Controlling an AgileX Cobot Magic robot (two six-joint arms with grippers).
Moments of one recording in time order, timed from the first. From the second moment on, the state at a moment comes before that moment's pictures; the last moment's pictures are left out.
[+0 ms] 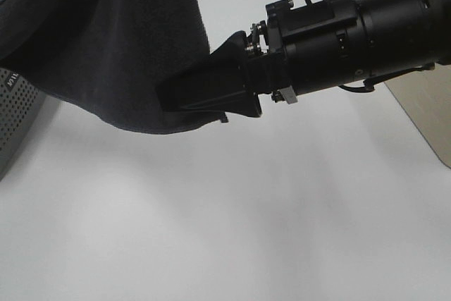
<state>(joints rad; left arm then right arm) -0.87 1.47 -1.89 0.18 1.09 0.46 0.46 1.51 -0.86 1.48 0.88 -1.50</state>
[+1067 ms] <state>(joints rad) -0.87 1.50 -1.89 0.22 1.10 0.46 0.46 1.51 -0.86 1.47 0.79 -1.50</state>
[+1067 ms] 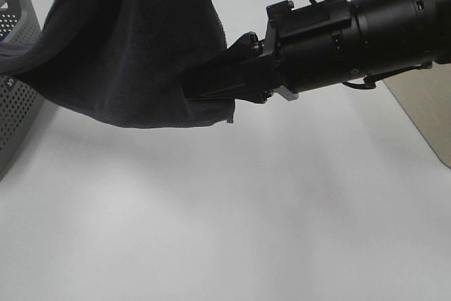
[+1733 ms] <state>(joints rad) -0.87 1.50 -1.89 0.22 1.08 0.46 0.46 1.51 -1.14 0.86 0.85 -0.70</state>
